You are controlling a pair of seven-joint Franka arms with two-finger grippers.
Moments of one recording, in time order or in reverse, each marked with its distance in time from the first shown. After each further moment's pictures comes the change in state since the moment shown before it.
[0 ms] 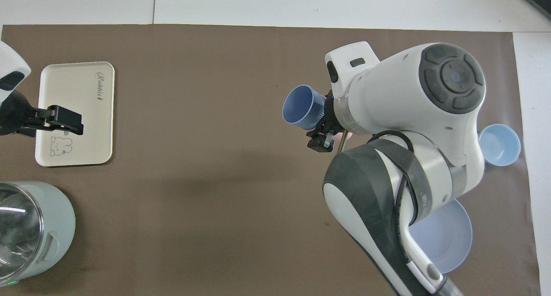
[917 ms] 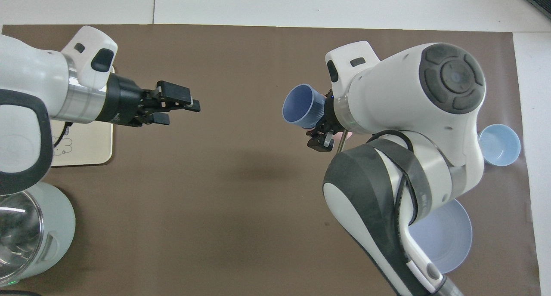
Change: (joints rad) left arm -0.269 0.089 -0.021 -0.066 -0.648 0.448 -0.363; right arm 0.000 0.001 0.000 0.000 0.000 0.005 0.002
